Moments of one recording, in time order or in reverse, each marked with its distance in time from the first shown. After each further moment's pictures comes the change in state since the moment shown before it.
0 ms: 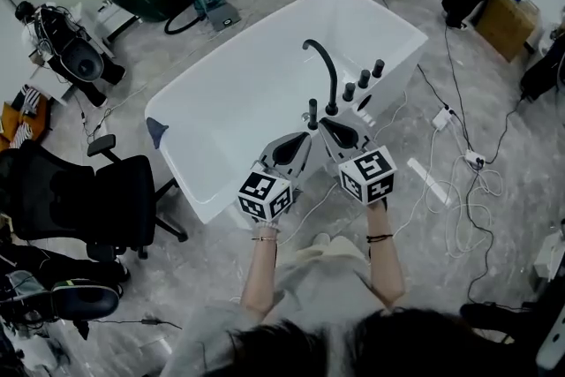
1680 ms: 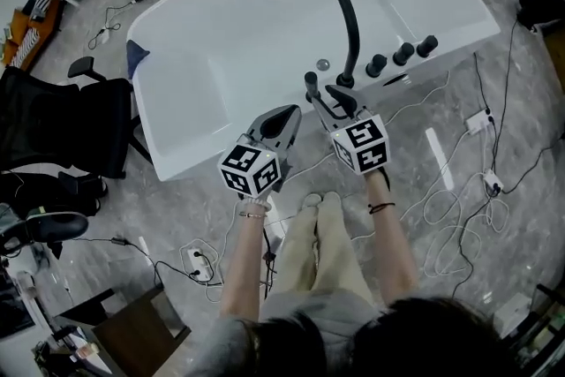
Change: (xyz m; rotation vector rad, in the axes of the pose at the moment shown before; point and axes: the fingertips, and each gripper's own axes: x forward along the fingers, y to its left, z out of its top) left arm 0.118 0.134 -0.179 -0.264 0.123 0.323; right arm 0.158 -0.127 -0.219 0.021 0.279 0.279
